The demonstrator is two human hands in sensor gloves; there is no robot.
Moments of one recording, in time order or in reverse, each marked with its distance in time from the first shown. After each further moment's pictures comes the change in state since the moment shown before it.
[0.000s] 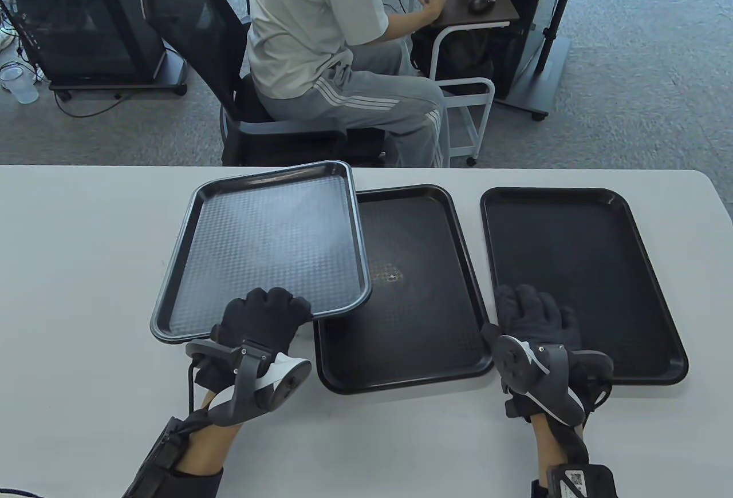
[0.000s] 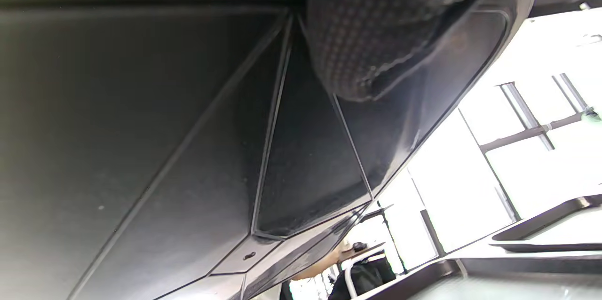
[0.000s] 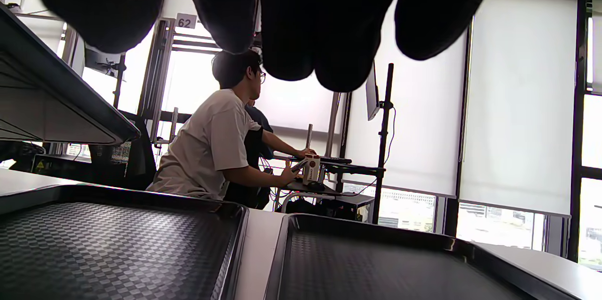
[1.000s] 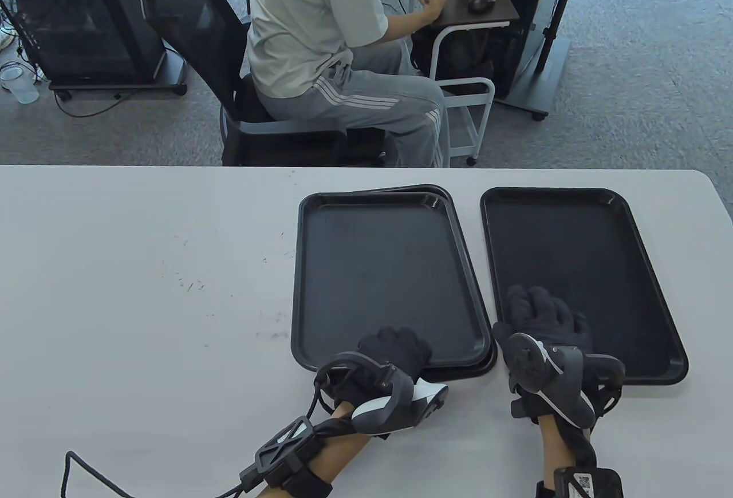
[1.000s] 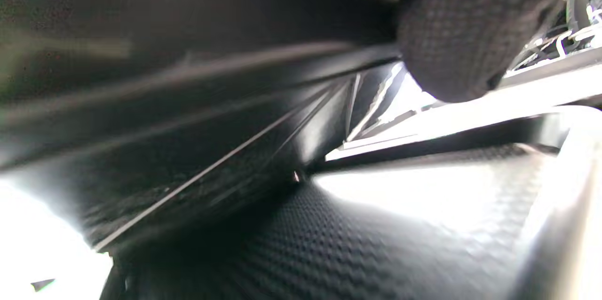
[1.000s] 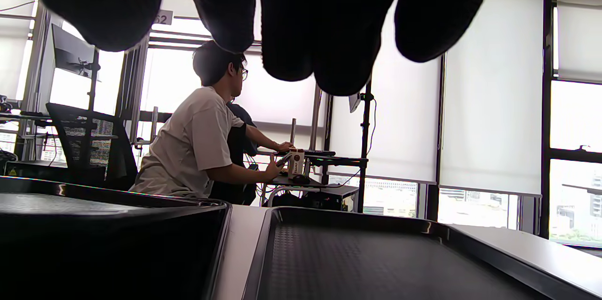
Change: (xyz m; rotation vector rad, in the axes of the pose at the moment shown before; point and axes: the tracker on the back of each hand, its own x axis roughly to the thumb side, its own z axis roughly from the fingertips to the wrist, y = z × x) left_hand 0.163 -0.050 -0.018 -0.352 -0.202 0.036; right_hand -0.010 -0.006 0.002 0.023 0.065 -0.017
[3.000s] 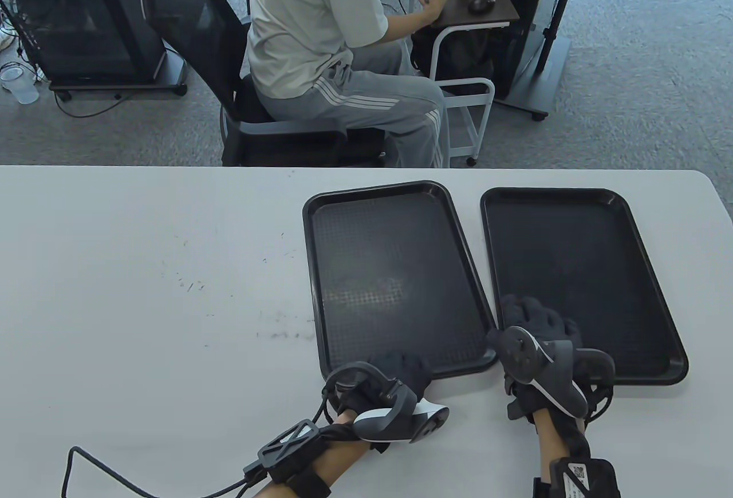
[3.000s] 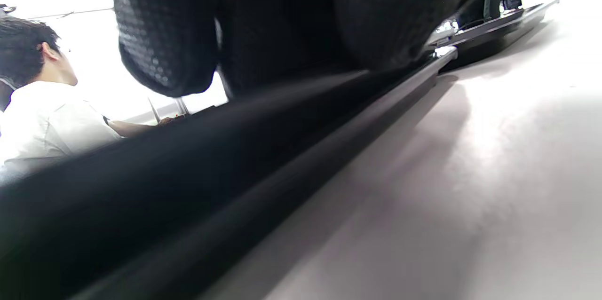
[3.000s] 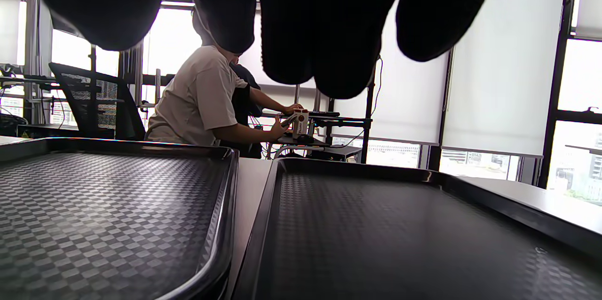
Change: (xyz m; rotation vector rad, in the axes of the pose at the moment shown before) left_hand 0.027 -0.036 0.010 -0.048 -0.225 0.023; right_hand 0.001 0.022 -0.004 0.136 -0.006 -0.004
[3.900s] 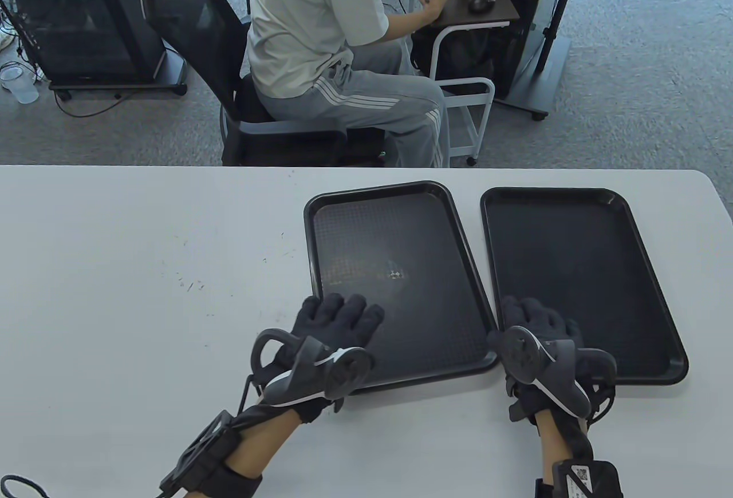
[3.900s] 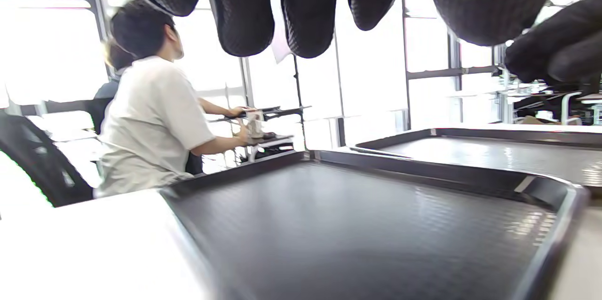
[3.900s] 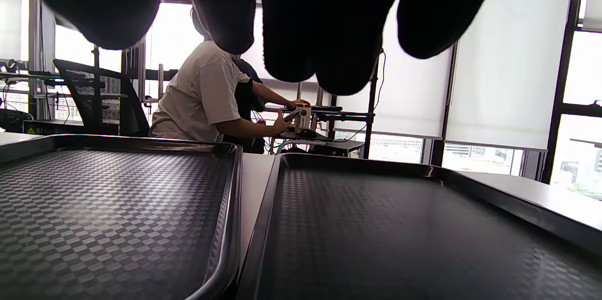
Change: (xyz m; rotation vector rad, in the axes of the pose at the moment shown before) left_hand -0.137 0.066 0.069 0.040 0.256 0.211; right_hand -0.001 0.002 0.000 0.028 -0.007 -0.003
